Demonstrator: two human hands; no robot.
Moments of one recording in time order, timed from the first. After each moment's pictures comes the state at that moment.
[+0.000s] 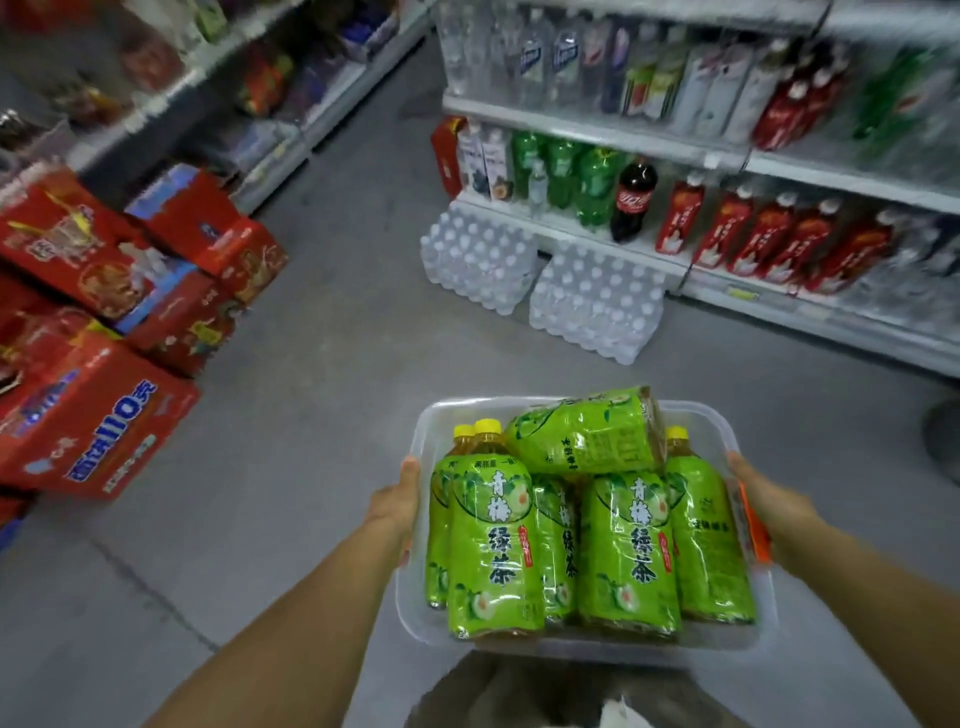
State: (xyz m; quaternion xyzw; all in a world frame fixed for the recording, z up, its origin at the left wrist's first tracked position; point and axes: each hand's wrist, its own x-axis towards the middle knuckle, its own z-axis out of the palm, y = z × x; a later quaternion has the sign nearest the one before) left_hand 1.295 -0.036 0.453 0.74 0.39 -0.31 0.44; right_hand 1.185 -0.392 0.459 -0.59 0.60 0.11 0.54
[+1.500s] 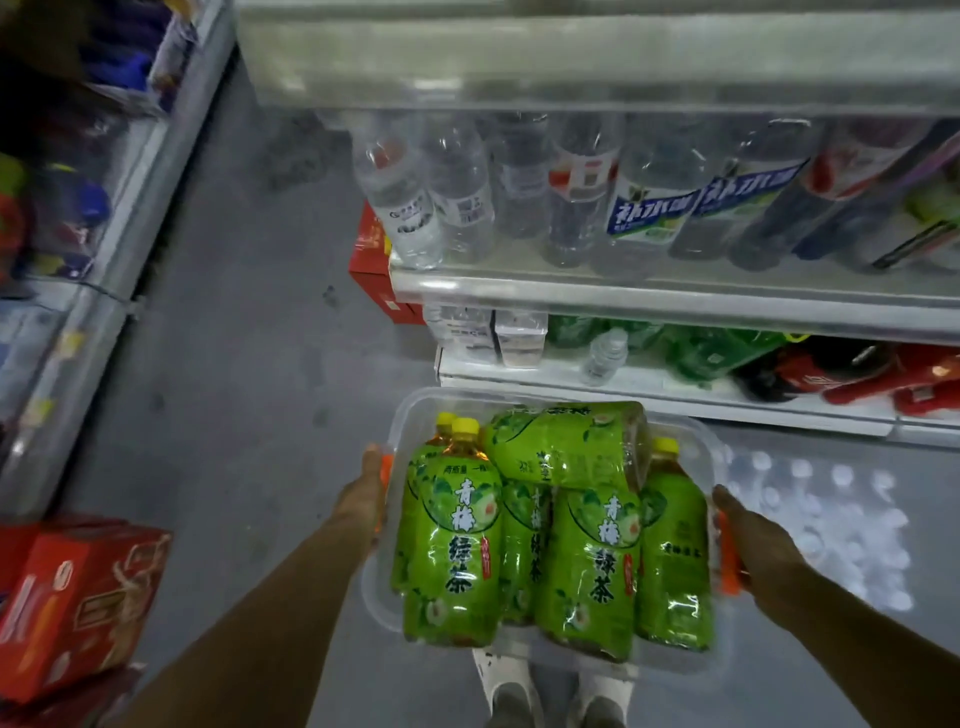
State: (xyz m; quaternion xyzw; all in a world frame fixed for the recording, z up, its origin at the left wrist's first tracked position) left_hand 2.307 -0.159 0.214 0.81 0.27 -0.40 0.35; right_hand 2.037 -0.442 0.170 -0.46 0.70 0.10 0.53
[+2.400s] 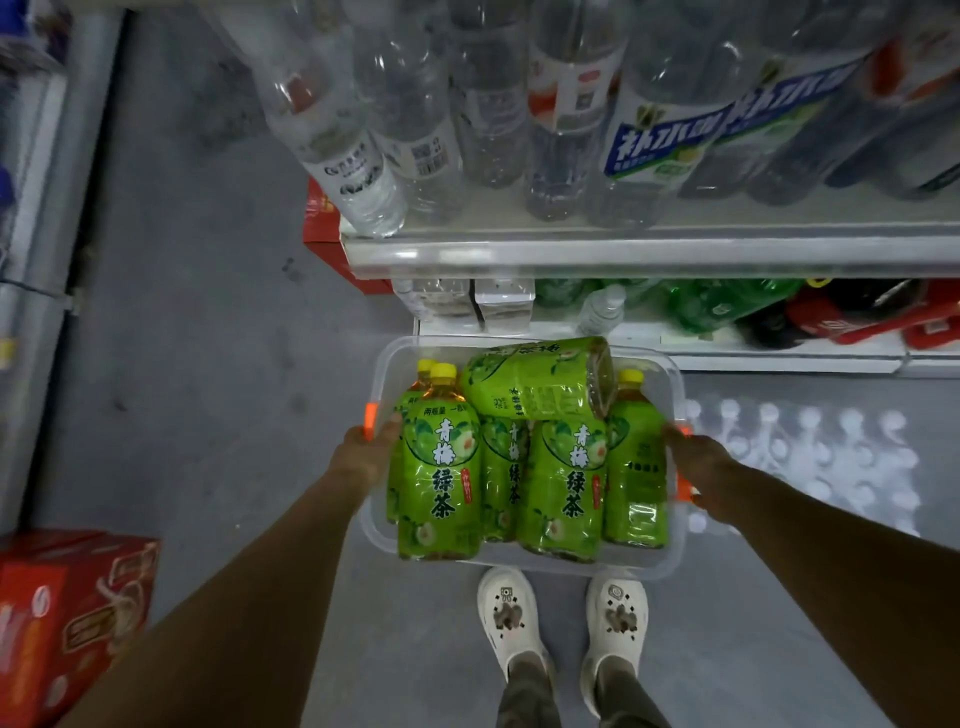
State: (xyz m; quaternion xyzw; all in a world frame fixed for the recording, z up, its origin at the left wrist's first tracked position) left_hand 2.363 -0.177 0.140 0.87 0.09 -0.42 0.22; right_hand 2.120 -0.449 0.128 -0.49 0.69 0.18 0.50
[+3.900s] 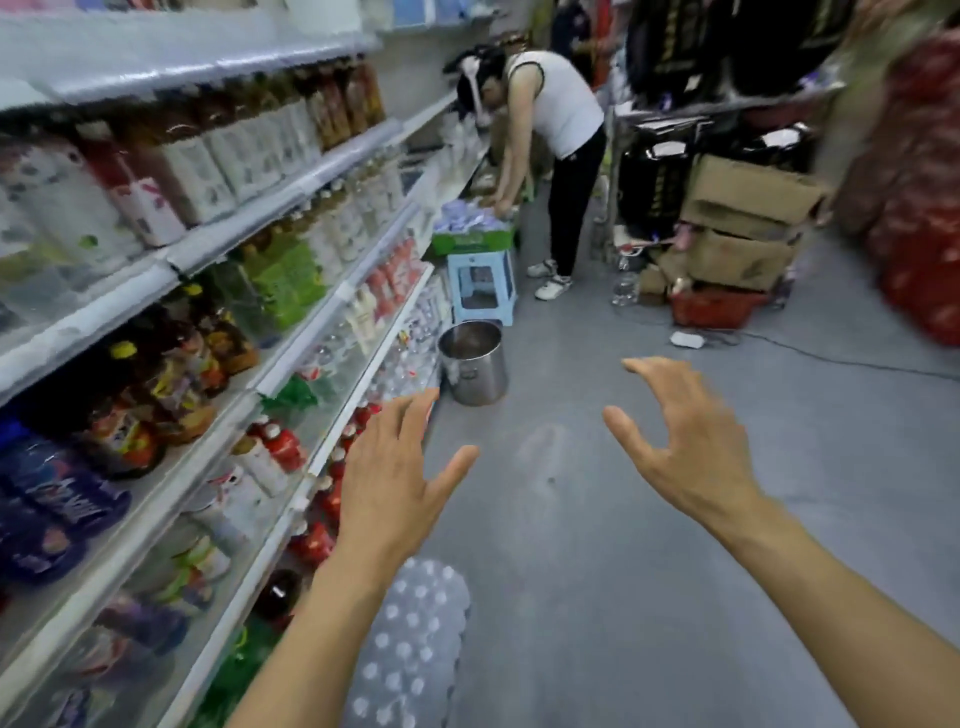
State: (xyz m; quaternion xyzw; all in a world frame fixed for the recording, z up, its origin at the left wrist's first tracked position) left_hand 1.852 -0.333 0.670 0.40 -0.88 -0.08 0.23; right_hand 1.610 -0.199 0.654 -0.51 0.76 -0.39 -0.11
